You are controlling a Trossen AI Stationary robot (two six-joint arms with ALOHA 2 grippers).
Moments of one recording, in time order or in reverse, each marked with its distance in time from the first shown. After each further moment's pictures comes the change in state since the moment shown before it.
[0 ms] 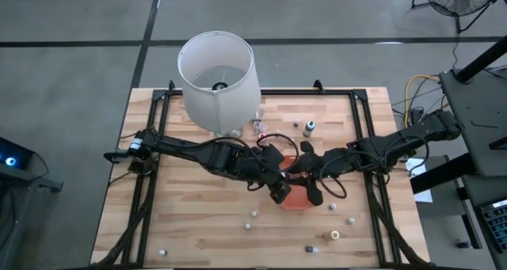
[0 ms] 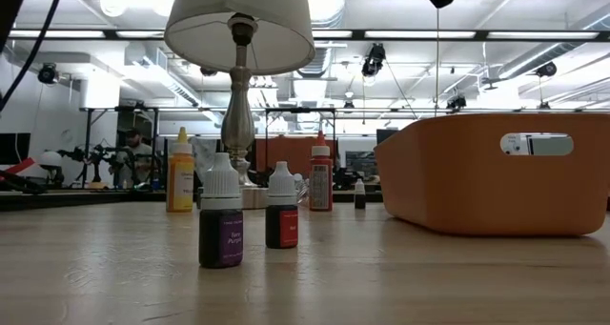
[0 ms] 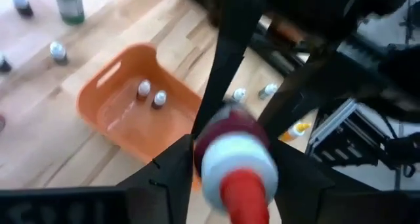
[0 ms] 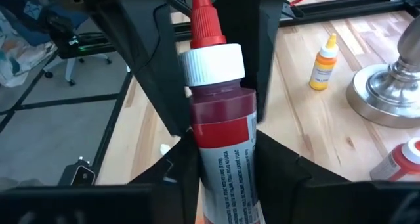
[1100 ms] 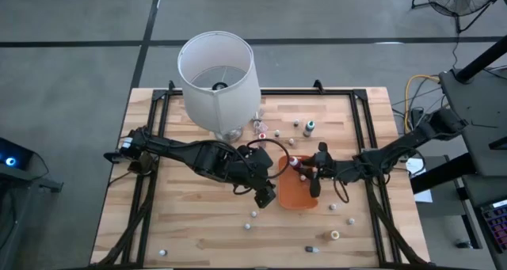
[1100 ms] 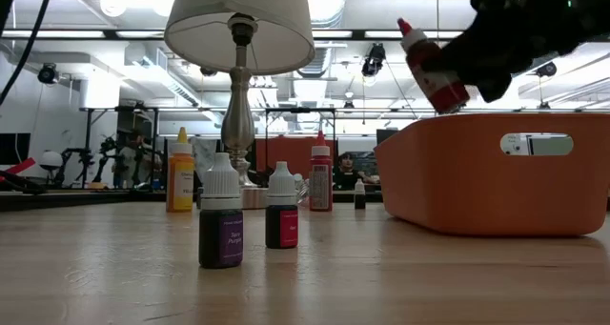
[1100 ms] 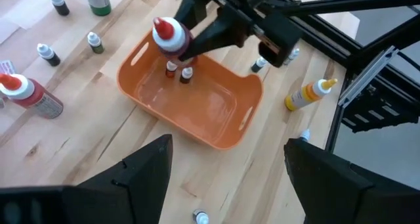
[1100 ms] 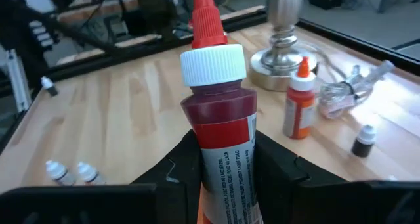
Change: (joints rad) left arm -0.040 -0.066 -0.011 -0.160 -0.040 0.086; right arm 0.074 -0.097 -0.630 0.667 0.454 0.087
